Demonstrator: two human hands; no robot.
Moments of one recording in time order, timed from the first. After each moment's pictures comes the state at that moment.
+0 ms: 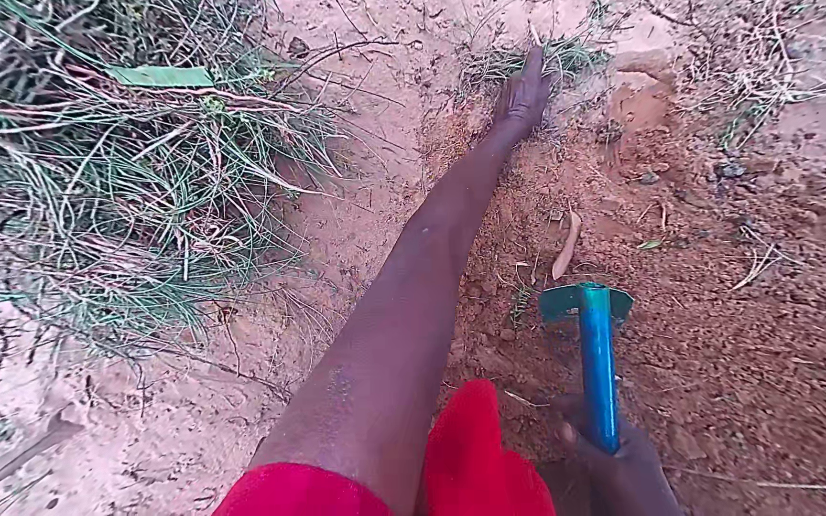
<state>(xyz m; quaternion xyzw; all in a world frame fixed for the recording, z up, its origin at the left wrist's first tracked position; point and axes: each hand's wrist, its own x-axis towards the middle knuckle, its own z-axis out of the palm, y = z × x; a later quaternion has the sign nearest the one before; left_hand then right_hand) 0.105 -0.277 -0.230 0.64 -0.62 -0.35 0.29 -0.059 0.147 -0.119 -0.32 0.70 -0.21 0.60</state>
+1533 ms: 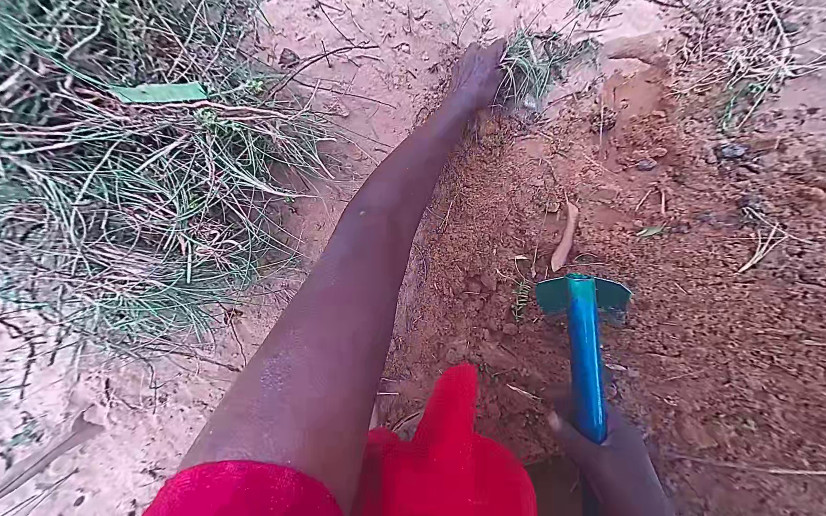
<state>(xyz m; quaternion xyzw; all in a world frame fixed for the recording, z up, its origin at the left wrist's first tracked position) 0.168 -0.286 -0.213 0.62 -0.72 -0.27 0.15 -0.050 0.154 -0.127 -0.31 0.71 -0.21 0.60</state>
